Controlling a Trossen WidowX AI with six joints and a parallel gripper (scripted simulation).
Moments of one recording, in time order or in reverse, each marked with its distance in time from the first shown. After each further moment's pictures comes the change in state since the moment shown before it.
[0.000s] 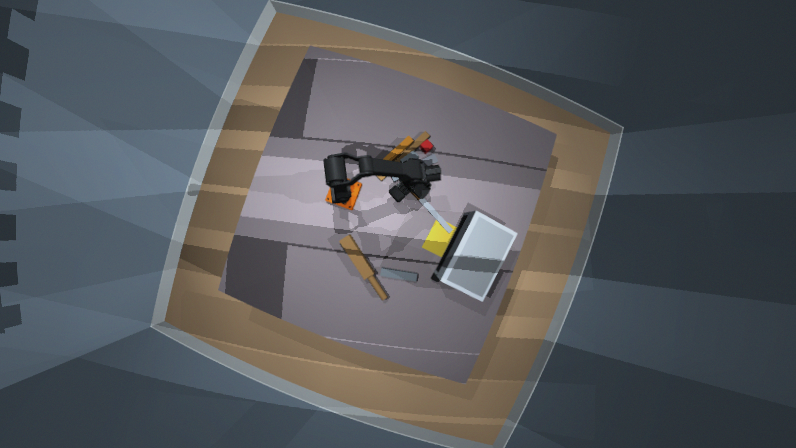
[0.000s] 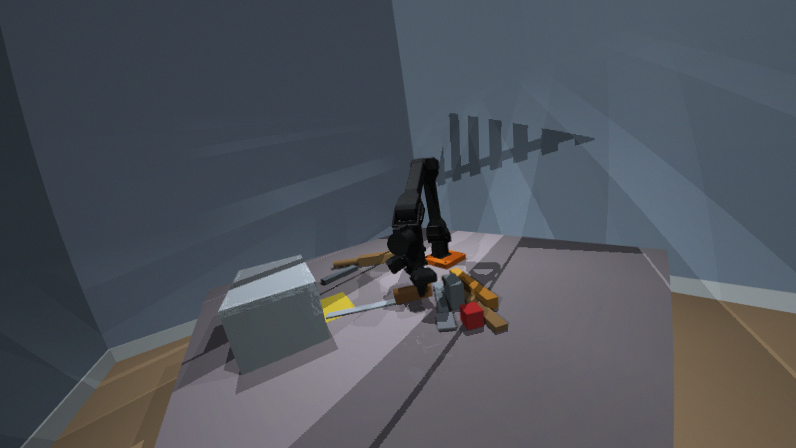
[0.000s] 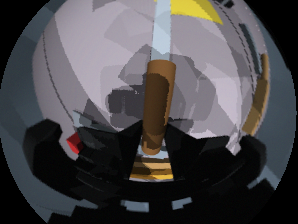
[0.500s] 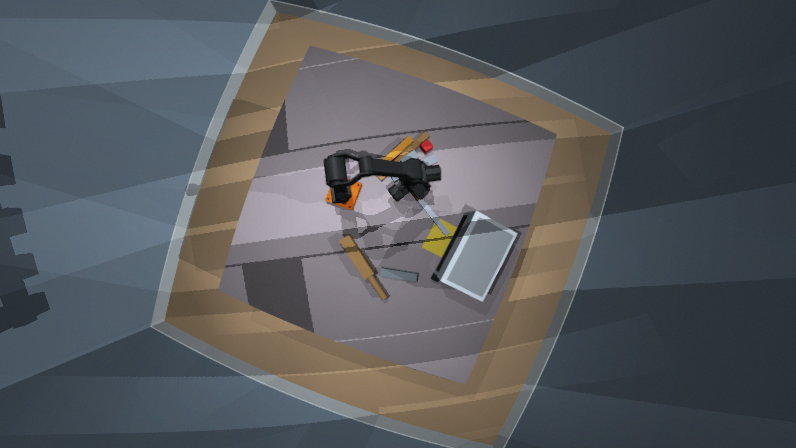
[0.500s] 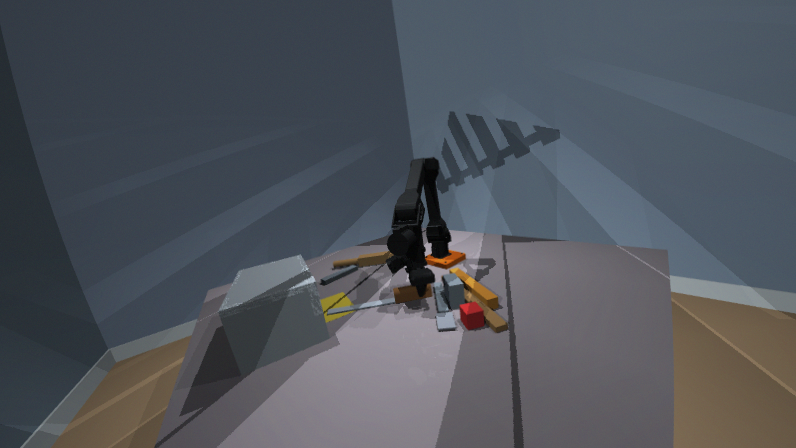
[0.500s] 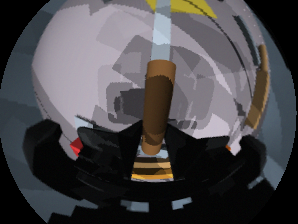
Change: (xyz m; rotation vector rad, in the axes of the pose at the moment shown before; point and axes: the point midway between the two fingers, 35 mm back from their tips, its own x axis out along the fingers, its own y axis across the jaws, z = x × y) arm -0.001 0.000 0.000 0.072 0.000 0.001
